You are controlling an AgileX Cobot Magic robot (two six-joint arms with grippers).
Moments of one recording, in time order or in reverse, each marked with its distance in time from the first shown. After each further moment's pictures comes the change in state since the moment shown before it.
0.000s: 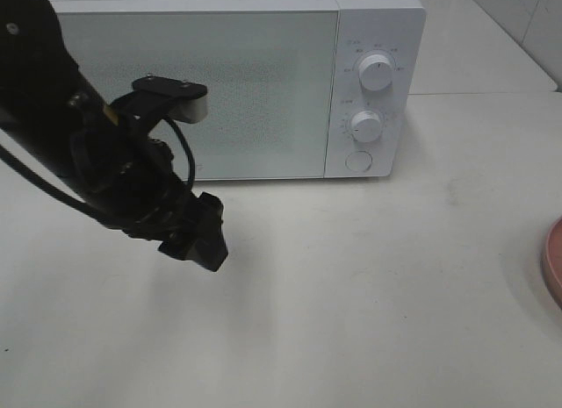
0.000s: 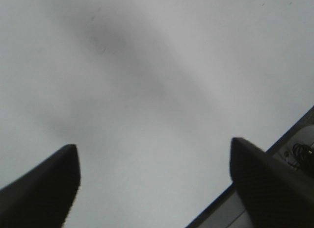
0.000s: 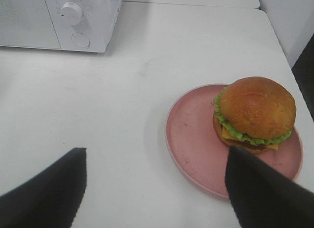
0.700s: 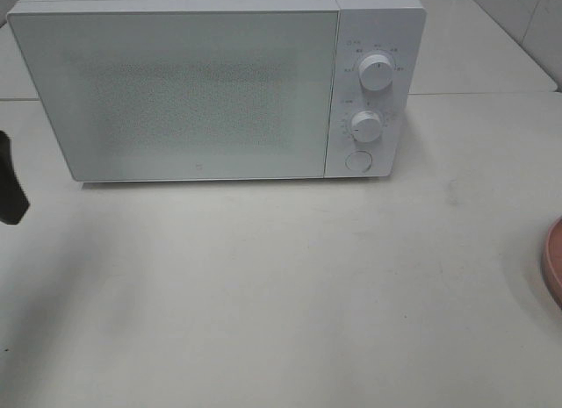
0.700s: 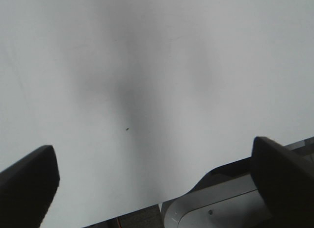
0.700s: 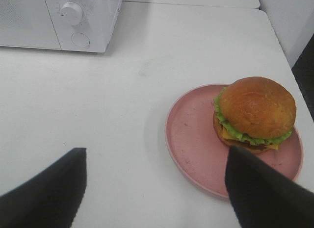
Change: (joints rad) left arm 0.492 -0.309 0.061 0.128 0.335 -0.051; right arm 0.000 0.000 0.000 0.000 0.000 0.000
